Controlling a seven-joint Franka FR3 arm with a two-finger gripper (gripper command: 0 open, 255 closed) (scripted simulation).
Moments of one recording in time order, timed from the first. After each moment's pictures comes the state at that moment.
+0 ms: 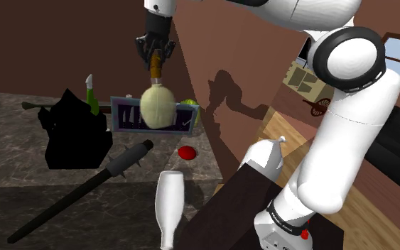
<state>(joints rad) 0.05 0.18 0.22 -1.41 -0.07 1.65 0.42</state>
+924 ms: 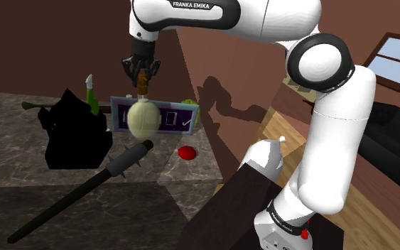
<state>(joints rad) 0.07 0.33 0.22 -1.41 -0.11 1.79 0.45</state>
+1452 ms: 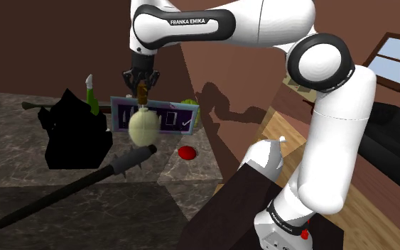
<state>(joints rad) 0.06 0.33 0.22 -1.52 -0.11 1.90 0.46</state>
